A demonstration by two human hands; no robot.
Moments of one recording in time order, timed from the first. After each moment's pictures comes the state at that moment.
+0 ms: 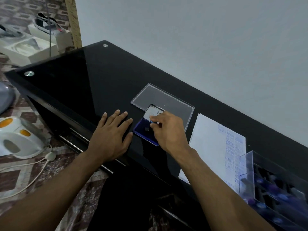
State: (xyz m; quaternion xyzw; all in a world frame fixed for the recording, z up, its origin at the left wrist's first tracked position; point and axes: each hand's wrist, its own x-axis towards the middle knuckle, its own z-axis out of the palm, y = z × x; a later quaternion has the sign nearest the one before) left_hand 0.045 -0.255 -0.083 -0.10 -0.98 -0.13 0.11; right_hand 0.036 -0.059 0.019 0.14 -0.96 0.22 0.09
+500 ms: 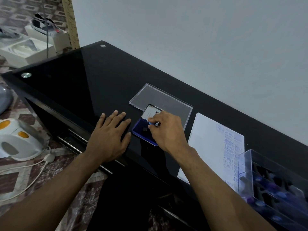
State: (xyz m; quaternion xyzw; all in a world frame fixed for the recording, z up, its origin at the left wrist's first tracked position) left_hand 0.045 -0.255 -0.084 -0.10 -0.98 -0.12 0.11; right_hand 0.037 -0.059 0.023 0.11 -0.96 0.23 0.06
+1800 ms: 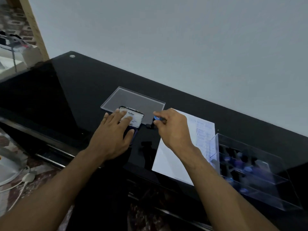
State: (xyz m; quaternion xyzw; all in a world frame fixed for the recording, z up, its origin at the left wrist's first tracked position) left_hand 0.040 -0.171 -0.035 -0.18 -0.96 -0.18 0.10; right_hand 0.066 0.031 0.053 0.01 -0.95 0.29 0.12
